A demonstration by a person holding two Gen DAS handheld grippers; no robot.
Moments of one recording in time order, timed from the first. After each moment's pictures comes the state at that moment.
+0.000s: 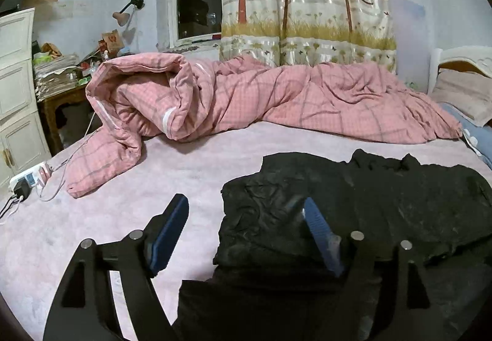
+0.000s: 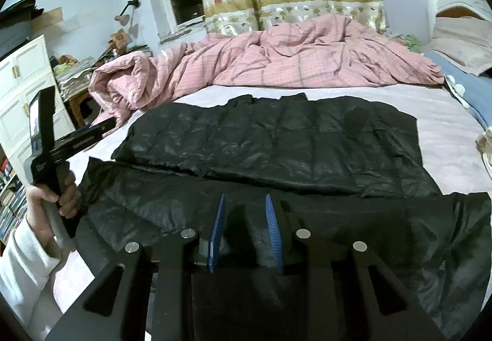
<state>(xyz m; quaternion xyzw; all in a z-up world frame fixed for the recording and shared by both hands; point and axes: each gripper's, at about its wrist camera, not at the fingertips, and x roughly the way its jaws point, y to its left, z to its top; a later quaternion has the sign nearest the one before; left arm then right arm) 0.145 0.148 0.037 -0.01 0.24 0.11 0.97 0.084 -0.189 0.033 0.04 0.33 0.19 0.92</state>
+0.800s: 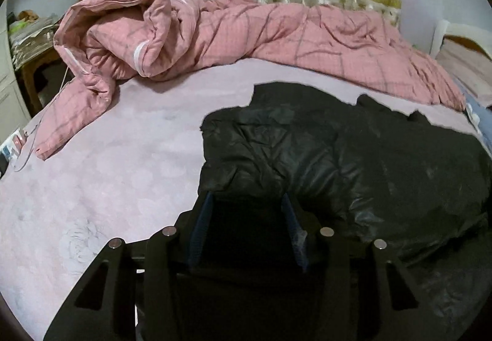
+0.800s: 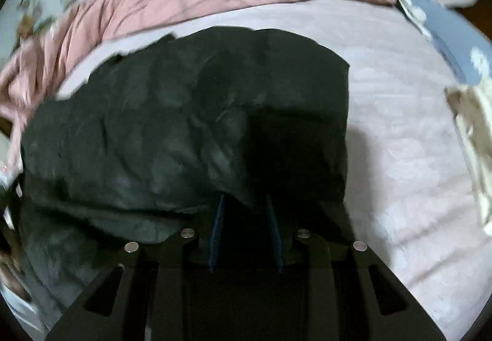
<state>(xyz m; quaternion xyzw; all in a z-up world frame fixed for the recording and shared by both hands) 0.189 0.147 -0.008 -0.03 0.37 0.08 0.92 0.220 -0.275 -0.008 0.07 0.53 0.04 0.84</state>
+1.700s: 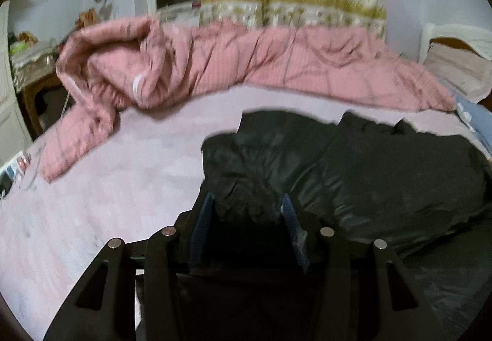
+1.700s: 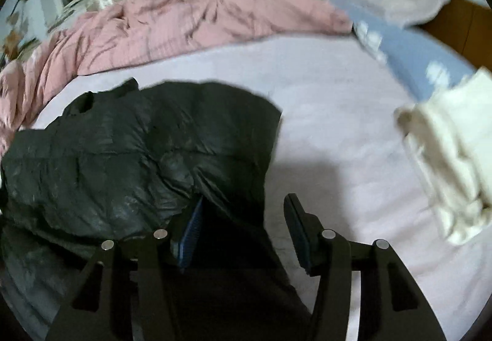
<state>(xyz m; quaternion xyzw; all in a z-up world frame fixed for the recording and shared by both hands) 0.166 0.136 0.013 0.00 0.30 0.07 0.95 0.201 -0.297 0.028 0.02 0.44 -0.04 0.90</state>
